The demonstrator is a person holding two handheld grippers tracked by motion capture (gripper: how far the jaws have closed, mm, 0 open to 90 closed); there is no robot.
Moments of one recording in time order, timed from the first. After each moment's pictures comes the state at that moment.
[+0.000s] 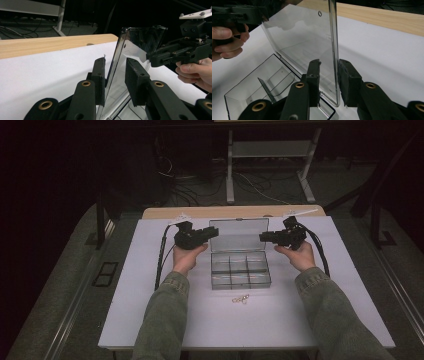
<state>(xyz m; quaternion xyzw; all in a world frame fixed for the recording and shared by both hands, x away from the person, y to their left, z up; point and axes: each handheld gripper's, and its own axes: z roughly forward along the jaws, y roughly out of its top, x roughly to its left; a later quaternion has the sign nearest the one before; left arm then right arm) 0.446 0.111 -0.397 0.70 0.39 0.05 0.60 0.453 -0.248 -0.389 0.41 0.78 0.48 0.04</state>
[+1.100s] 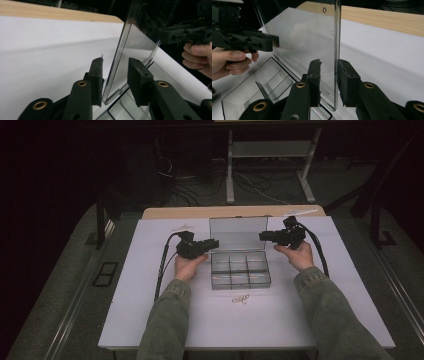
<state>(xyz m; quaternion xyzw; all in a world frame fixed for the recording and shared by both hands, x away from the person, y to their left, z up) 0.445 0.112 -0.440 0.71 0.42 0.00 0.57 0.458 -0.249 -0.395 0.41 0.77 0.49 0.03</state>
